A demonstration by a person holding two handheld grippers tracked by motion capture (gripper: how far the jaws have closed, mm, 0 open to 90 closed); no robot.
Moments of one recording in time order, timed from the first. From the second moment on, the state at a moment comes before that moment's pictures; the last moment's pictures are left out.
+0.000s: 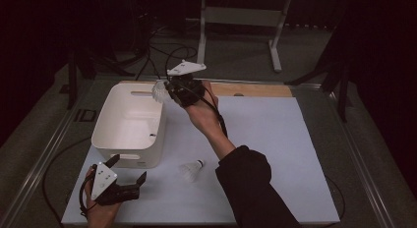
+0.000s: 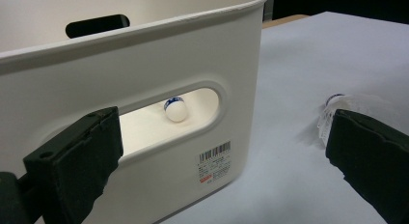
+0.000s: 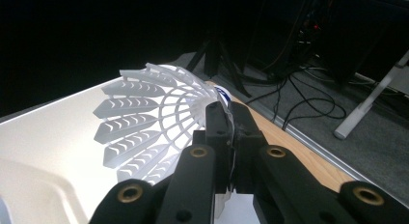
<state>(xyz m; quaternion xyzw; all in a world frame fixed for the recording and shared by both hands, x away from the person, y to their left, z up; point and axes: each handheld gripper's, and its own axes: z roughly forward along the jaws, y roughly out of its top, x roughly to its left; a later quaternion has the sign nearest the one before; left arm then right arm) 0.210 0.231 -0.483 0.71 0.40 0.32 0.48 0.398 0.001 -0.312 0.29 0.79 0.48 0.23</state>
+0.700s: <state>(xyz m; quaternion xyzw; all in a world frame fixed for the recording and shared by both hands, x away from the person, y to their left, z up) 0.210 0.232 -0.483 0.71 0.39 0.32 0.48 0.391 0.017 -0.309 0.28 0.79 0.50 0.21</state>
